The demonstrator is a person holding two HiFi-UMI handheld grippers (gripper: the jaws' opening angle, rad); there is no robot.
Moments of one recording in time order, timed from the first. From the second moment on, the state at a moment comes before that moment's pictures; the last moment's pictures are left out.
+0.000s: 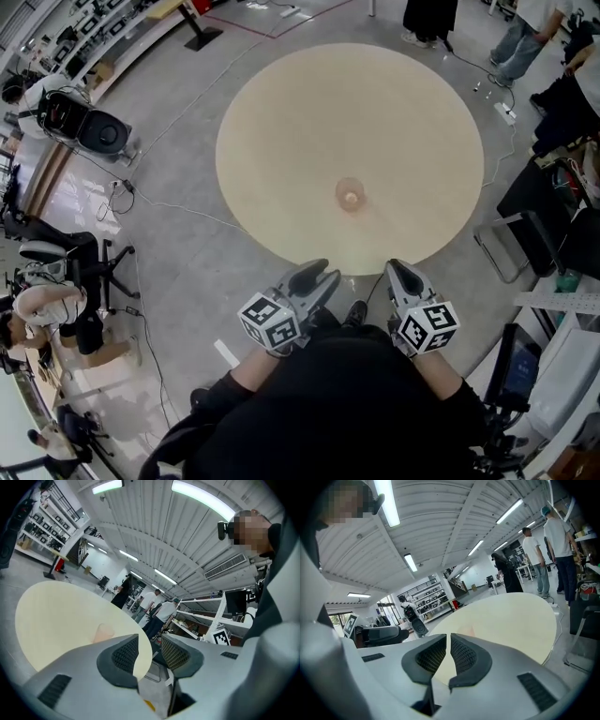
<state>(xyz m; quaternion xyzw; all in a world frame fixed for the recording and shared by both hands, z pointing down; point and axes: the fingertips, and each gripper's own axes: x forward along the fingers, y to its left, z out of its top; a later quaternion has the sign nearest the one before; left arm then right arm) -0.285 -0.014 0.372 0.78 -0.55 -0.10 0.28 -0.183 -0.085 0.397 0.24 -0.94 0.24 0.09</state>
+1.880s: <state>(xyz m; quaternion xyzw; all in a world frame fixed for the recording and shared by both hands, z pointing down) -0.394 -0.210 0.572 0.93 -0.13 0.32 0.12 -0.348 -0.210 0.564 0.27 -0.91 0.14 0.27</state>
